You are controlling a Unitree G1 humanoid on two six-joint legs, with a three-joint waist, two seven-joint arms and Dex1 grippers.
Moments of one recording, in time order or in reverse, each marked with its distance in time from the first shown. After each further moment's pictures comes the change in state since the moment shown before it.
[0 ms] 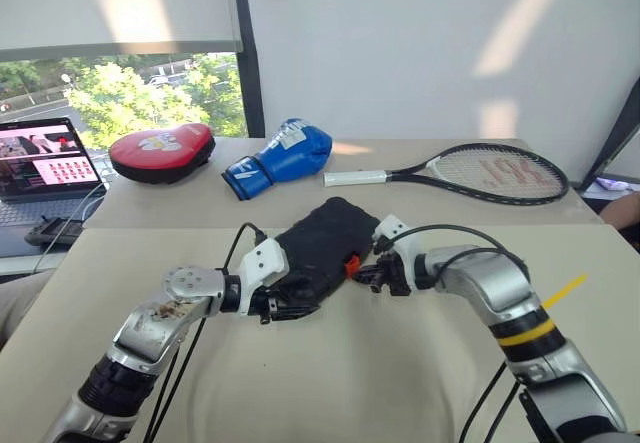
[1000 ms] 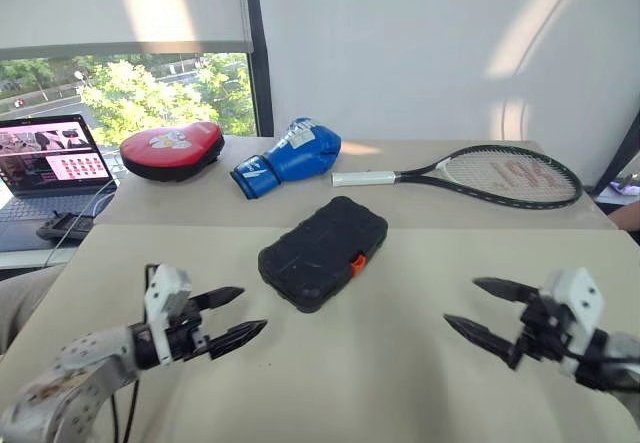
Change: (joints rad) left arm 0.574 0.035 0.572 -0.266 -0.395 0.081 0.071; right arm 1.032 -0.168 -0.894 -0.740 0.217 -0.384 0.164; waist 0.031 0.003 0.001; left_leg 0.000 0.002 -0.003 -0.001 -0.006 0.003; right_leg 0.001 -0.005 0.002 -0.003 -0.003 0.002
